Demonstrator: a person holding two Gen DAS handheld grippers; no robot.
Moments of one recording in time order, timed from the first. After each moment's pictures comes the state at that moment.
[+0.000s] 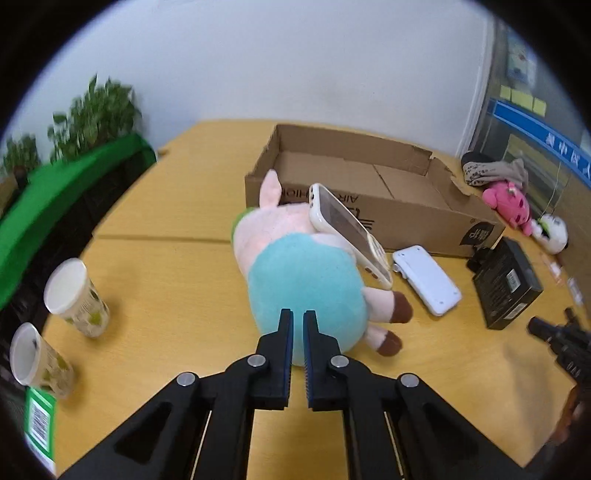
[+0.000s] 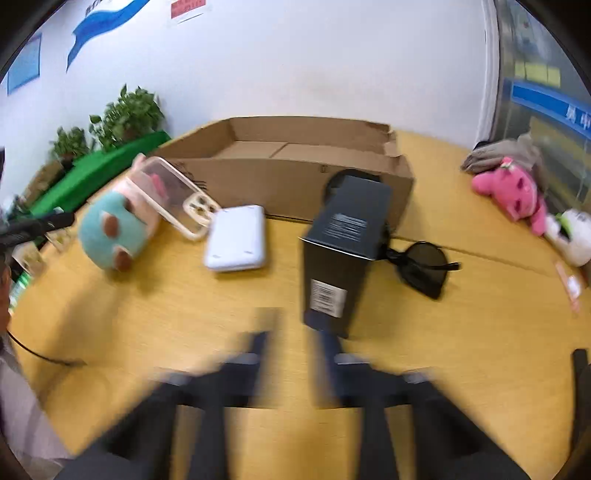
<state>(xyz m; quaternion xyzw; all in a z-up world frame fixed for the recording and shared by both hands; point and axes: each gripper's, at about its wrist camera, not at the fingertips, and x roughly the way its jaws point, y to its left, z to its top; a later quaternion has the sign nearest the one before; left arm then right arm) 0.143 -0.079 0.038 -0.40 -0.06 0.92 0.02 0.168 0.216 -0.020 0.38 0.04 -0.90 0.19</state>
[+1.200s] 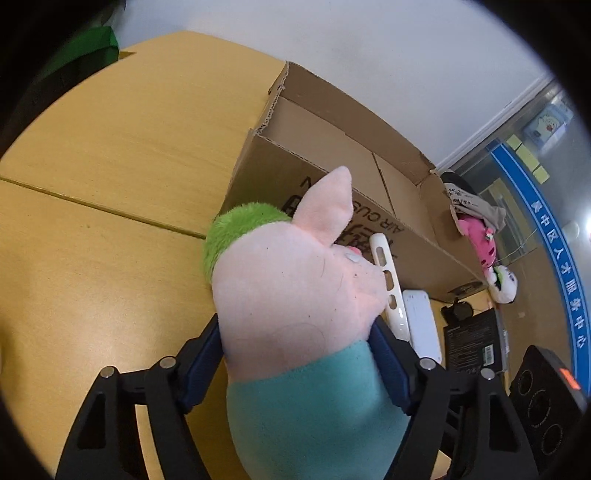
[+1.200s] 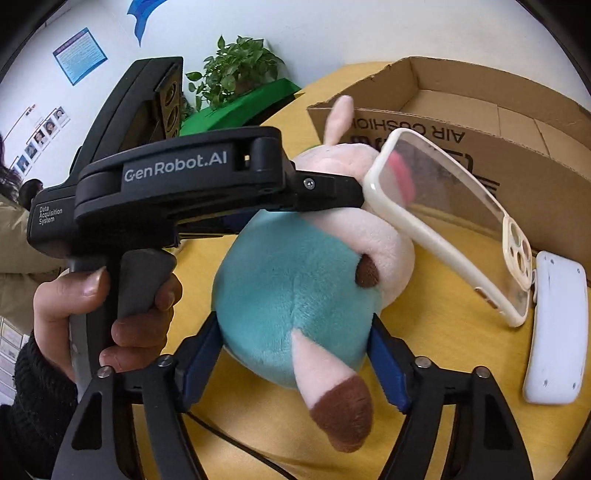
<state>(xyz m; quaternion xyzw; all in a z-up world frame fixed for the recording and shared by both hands) 0.026 -0.121 -0.023 -0.48 -0.22 0.84 0.13 0.120 -0.019 -0.058 0.47 0.00 -0.78 0.42</state>
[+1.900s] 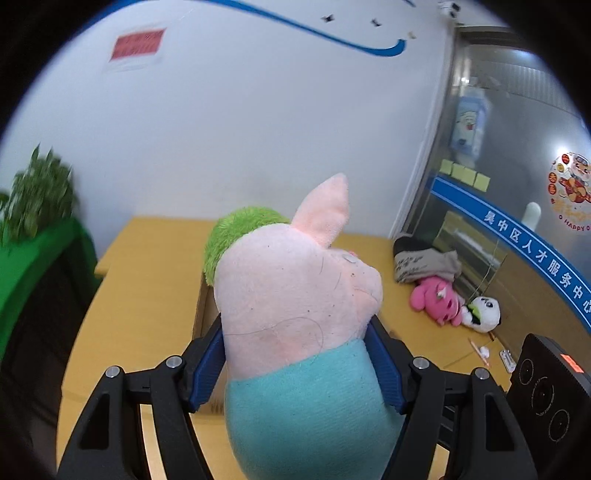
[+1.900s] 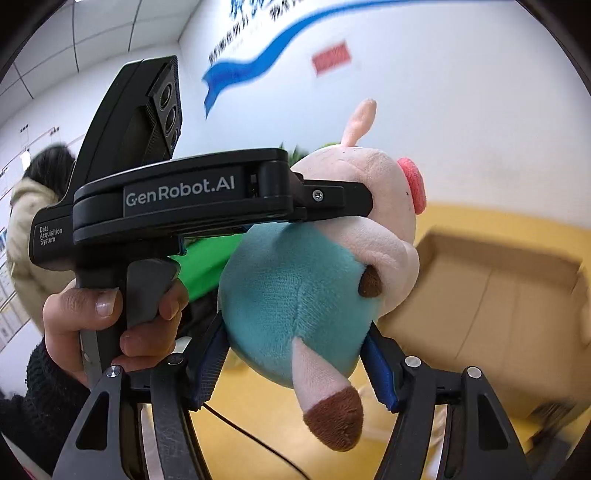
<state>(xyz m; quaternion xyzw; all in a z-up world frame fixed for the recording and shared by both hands) 0.017 -0.043 0.245 -0.27 -0.07 0.95 0.15 0.157 0.082 0.155 0.24 -0.02 -0.85 0.47</state>
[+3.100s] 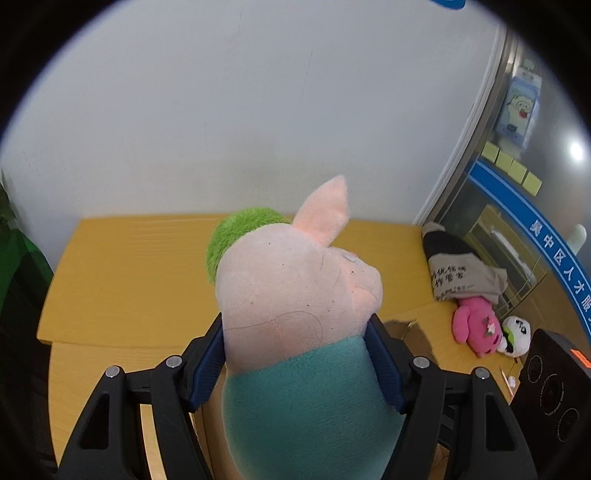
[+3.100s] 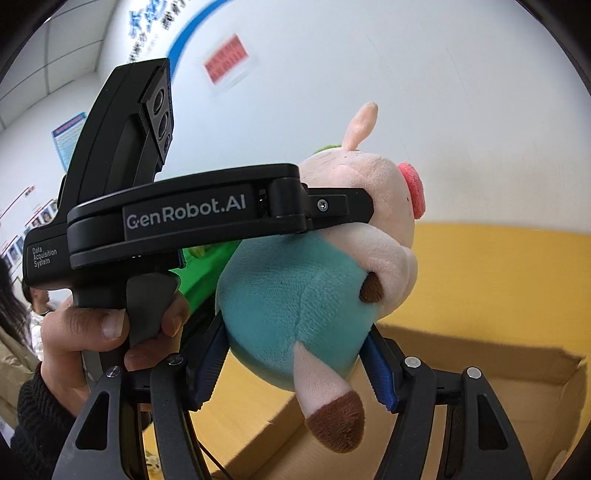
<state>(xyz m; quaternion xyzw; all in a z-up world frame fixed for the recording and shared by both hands) -0.305 -0.055 0.191 -0.39 -0.07 0.90 0.19 -0.096 0.113 0.131 0.33 -0.07 -0.85 0.40</state>
